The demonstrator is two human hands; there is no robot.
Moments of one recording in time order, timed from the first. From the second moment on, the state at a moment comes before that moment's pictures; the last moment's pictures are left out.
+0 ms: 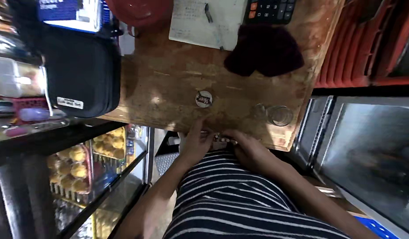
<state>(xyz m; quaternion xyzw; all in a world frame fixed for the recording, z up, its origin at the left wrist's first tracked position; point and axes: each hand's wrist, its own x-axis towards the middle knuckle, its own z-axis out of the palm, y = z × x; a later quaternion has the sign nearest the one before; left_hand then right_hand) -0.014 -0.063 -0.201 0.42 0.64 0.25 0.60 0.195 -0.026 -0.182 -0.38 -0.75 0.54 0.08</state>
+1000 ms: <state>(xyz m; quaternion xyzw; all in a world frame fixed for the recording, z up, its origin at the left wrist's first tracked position) -0.004 -0.058 -0.222 0.46 0.65 0.36 0.48 0.205 -0.028 -0.197 -0.43 -0.68 0.52 0.29</state>
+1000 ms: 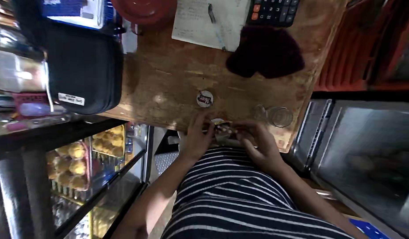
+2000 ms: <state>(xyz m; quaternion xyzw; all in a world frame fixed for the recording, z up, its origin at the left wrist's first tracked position) -0.020 -0.045 -0.221 0.42 0.65 0.41 0.48 0.178 0.008 -0.243 -0.49 -0.69 0.49 0.23</state>
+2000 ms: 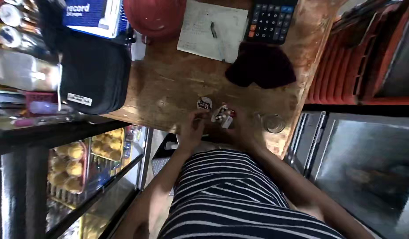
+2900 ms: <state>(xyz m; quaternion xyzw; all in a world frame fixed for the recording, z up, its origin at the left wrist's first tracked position) -0.009 -0.013 -0.266 0.72 0.56 0.15 0.38 0.199 -0.004 -0.232 -0.50 -0.61 0.59 0.15</state>
